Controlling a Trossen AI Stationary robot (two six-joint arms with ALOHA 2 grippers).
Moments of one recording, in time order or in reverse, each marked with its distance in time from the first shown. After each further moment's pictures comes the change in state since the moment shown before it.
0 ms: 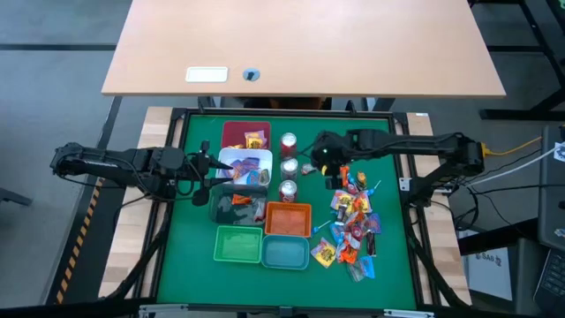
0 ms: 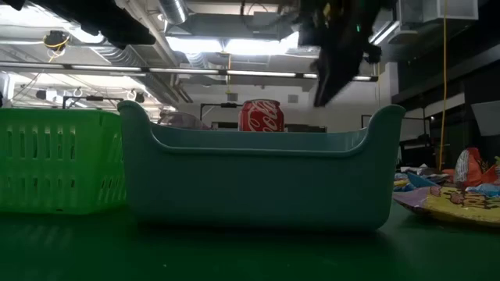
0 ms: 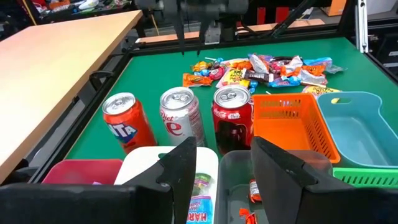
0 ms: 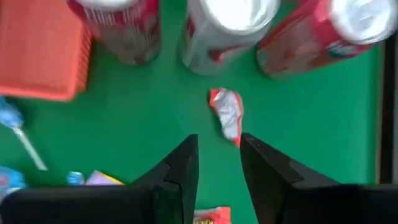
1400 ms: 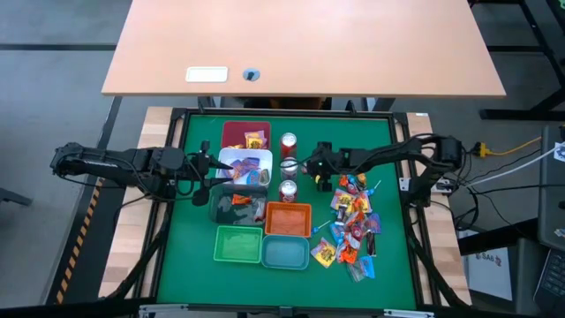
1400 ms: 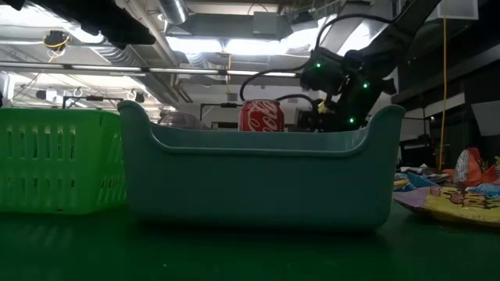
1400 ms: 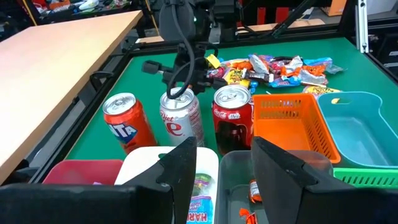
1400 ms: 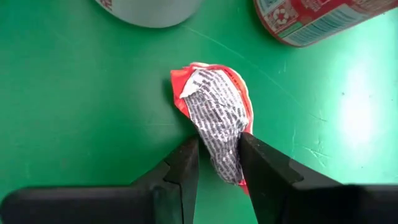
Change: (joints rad) left arm 0.000 0.000 0.000 0.001 0.000 0.002; right arm -0.064 0.194 -0.419 0.718 0.155 -0.090
